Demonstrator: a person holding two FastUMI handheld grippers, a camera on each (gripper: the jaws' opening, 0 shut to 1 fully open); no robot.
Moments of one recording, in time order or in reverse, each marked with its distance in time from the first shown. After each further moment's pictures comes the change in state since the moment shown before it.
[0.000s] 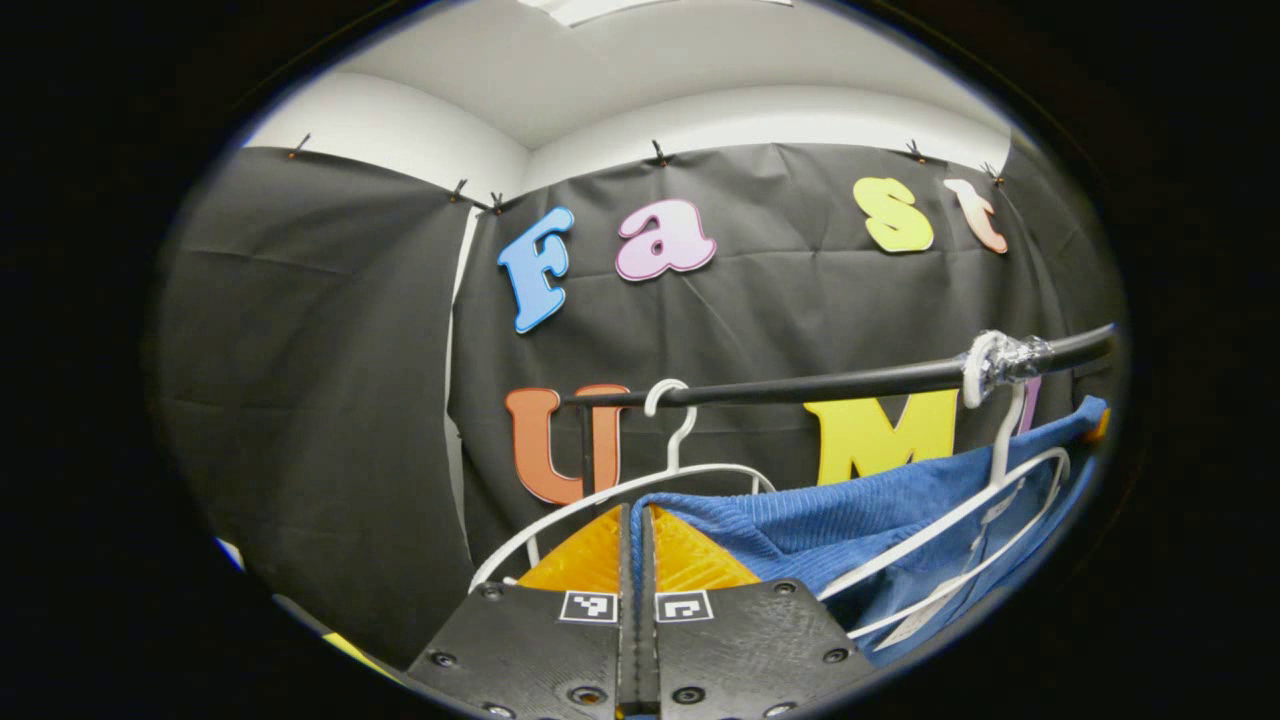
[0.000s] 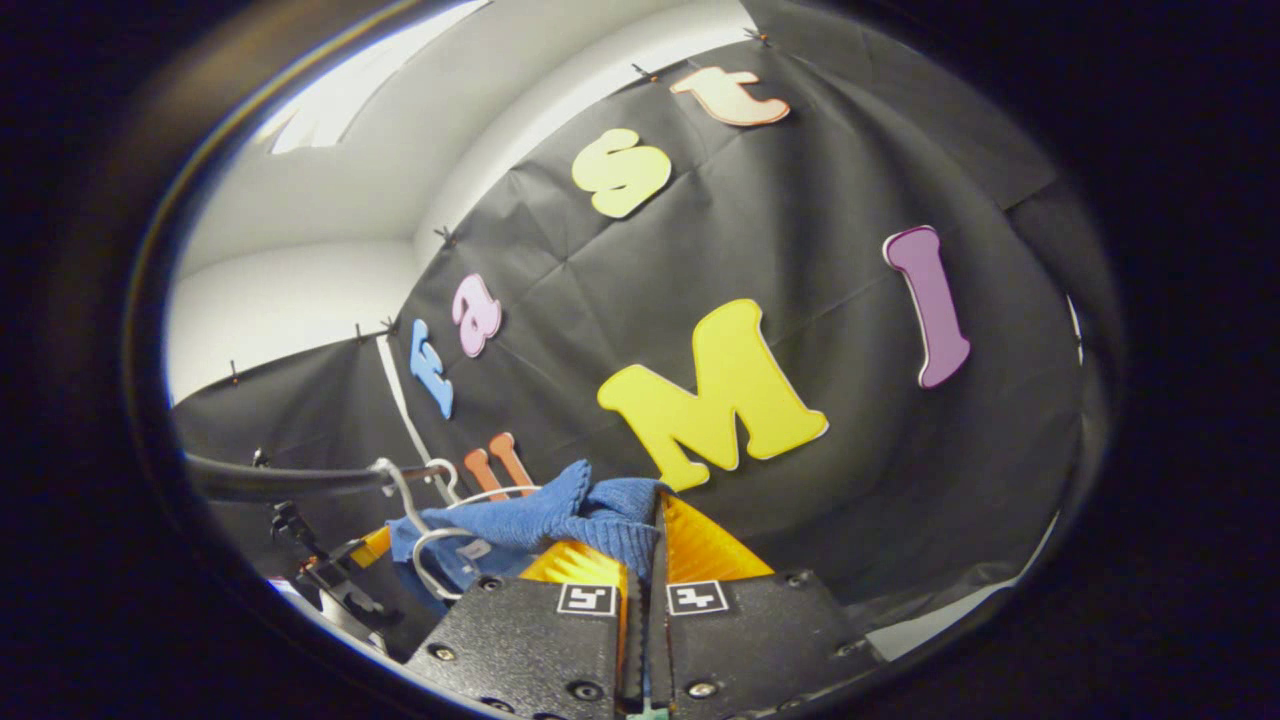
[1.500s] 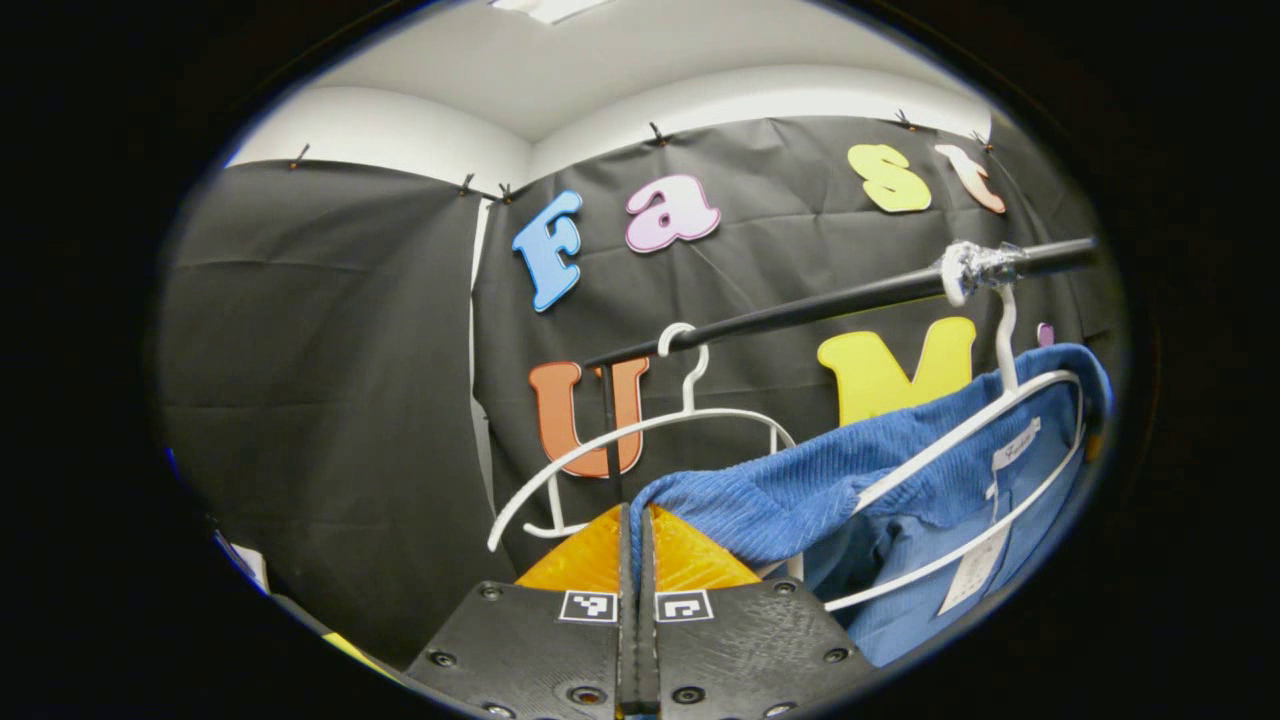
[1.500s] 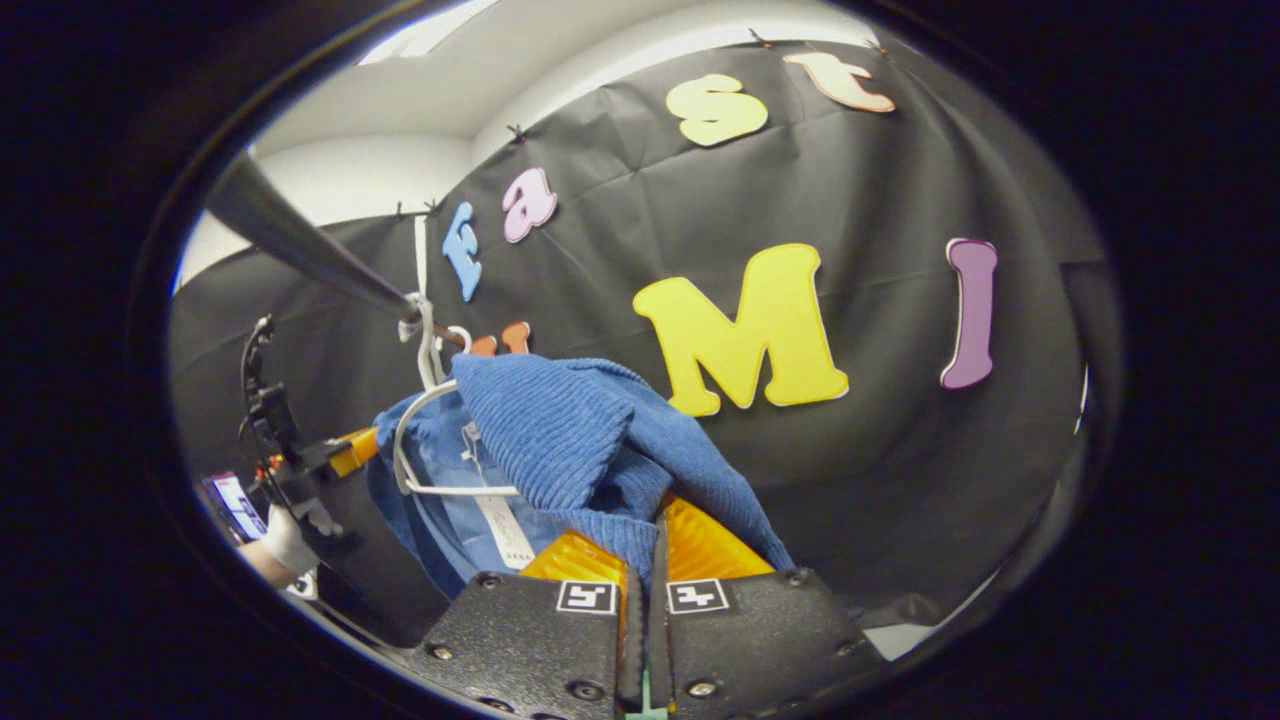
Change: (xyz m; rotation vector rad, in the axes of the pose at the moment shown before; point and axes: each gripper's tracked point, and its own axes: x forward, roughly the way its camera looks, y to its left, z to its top) left arm -0.032 0.010 -0.037 0.053 0.041 0.086; right arm -0.023 0.031 -0.094 -0.297 0.218 0.039
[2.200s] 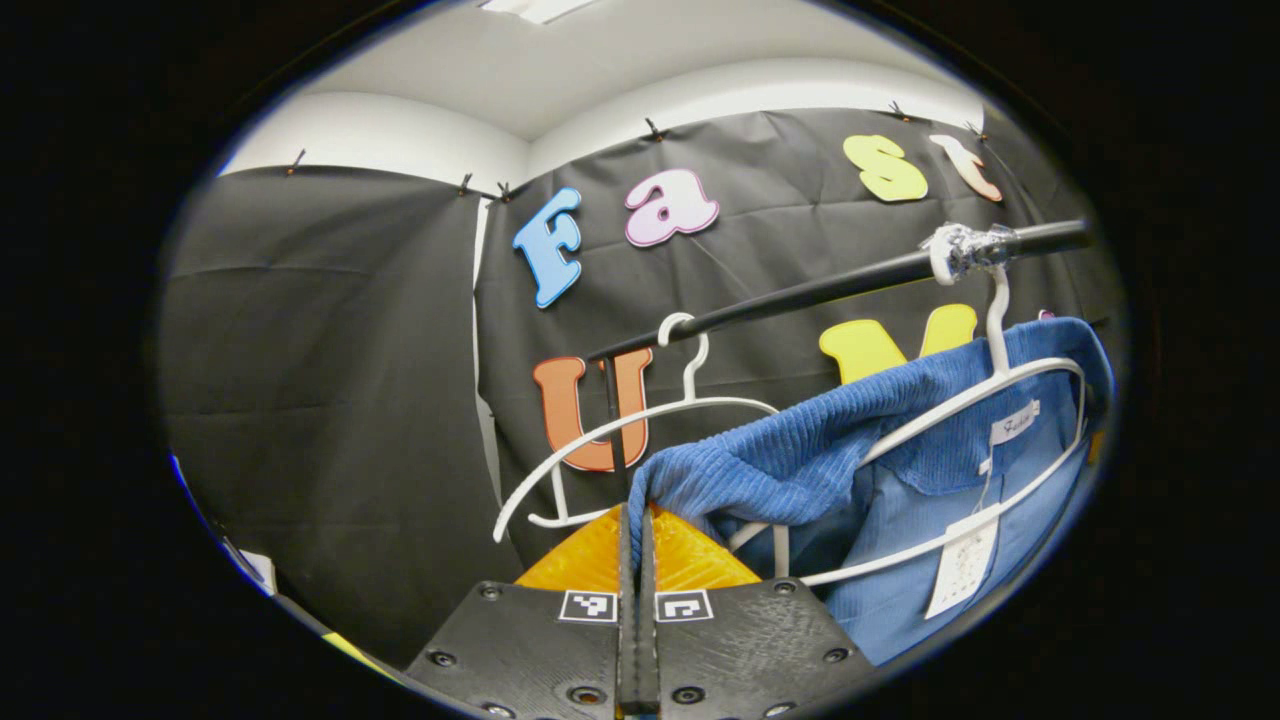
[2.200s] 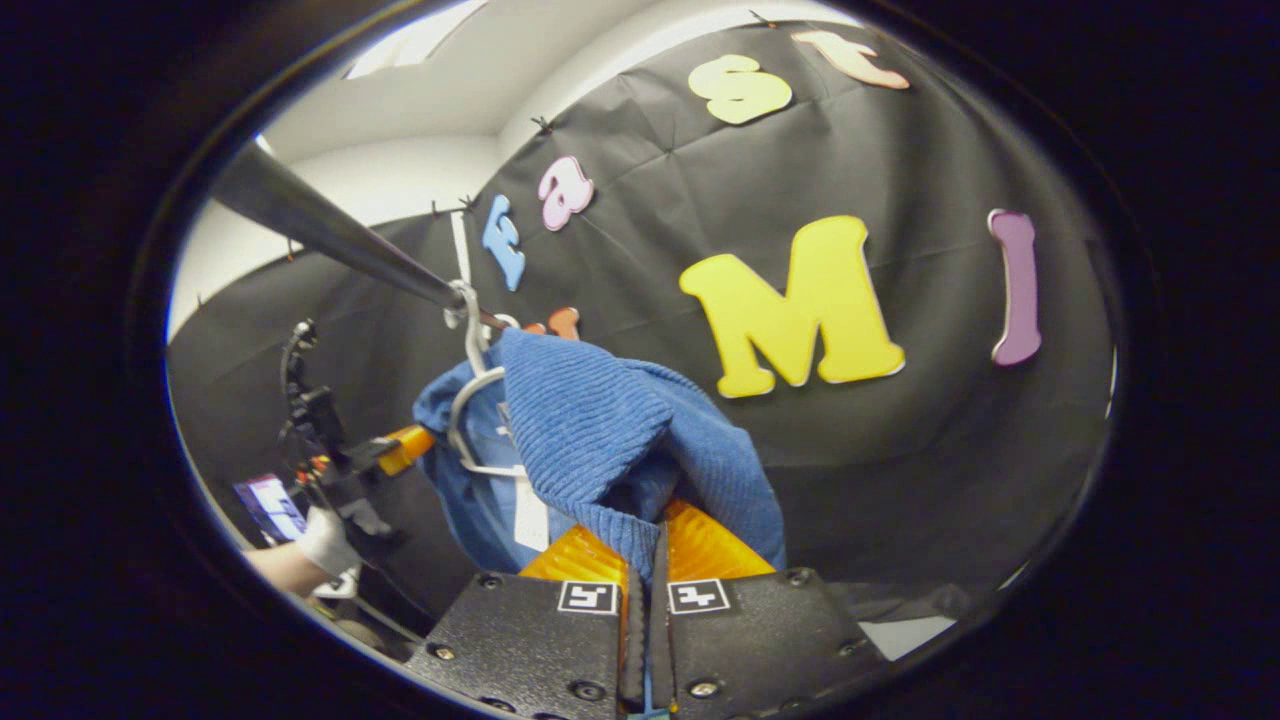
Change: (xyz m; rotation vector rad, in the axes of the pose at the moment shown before) left arm -0.006 -0.002 -0.011 0.039 0.020 0.017; right arm 0.006 0.005 -0.009 0.006 0.048 0.073
